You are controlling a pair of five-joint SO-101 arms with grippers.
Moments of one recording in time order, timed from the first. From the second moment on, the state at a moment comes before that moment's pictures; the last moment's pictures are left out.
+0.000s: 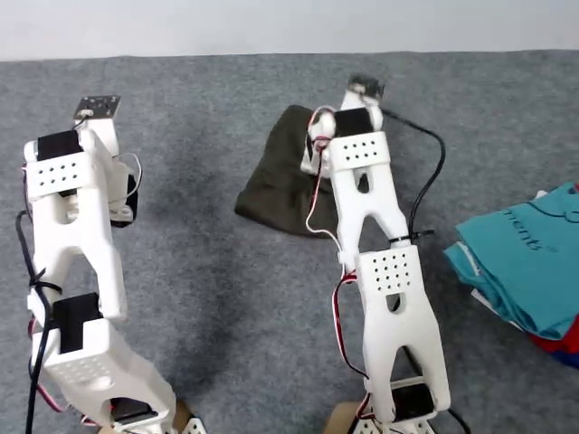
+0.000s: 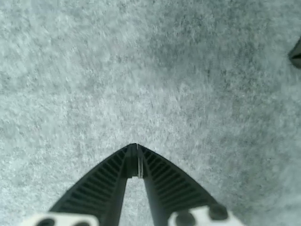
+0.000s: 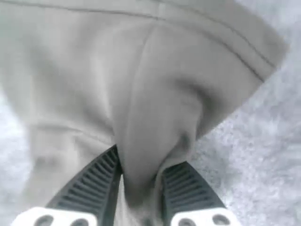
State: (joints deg) left arm -18.2 13.7 -6.8 93.2 -3.5; right arm -15.1 67.5 -86.9 100.3 -30.1
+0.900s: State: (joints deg) left arm -18.2 13.7 1.2 95.3 -3.5; right arm 1.0 38.0 -91.4 100.6 -21.3
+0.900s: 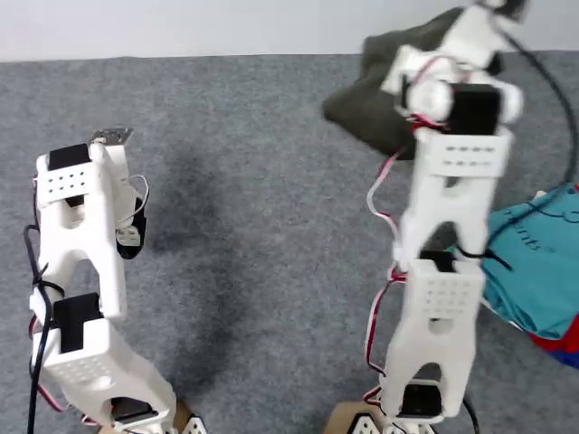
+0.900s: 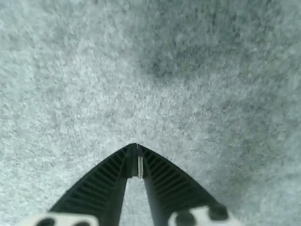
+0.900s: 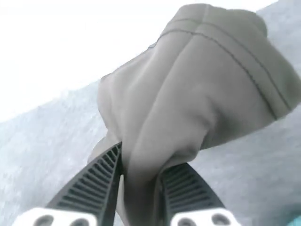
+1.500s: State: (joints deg) left arm -18.2 13.7 1.2 95.9 -3.5; right arm 19.3 14.6 -49.5 100.1 -12.1
